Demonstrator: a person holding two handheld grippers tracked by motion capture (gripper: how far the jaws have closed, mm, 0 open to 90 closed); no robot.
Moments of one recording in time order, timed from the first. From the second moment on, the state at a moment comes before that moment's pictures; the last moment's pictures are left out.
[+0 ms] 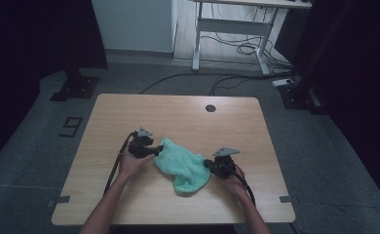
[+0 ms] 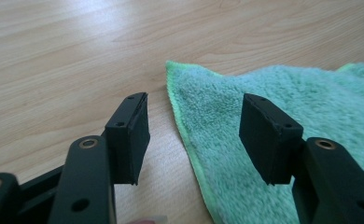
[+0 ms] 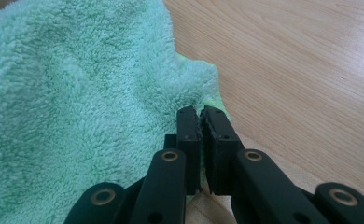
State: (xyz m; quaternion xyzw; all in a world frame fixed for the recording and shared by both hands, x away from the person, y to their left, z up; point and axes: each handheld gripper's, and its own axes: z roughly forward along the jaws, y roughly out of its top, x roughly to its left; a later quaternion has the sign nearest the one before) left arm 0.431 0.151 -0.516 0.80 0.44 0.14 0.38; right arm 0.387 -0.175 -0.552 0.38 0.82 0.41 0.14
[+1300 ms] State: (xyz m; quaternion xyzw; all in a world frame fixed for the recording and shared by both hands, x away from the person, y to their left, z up) left arm 0.423 0.143 -0.526 0.80 0.44 0.17 0.36; right arm 0.390 -0.185 -0.550 0.40 0.81 0.41 0.15
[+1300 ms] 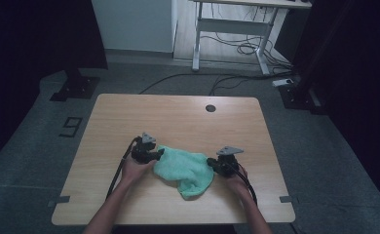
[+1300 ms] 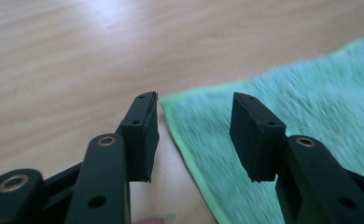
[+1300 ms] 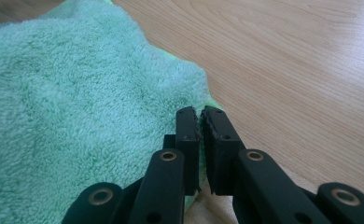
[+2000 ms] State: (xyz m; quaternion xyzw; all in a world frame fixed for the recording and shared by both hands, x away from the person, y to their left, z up) left arm 0.434 0.130 -0.544 0.82 0.42 0.16 0.35; right arm 0.392 -0.191 -0.551 0.41 0.80 0.42 0.15
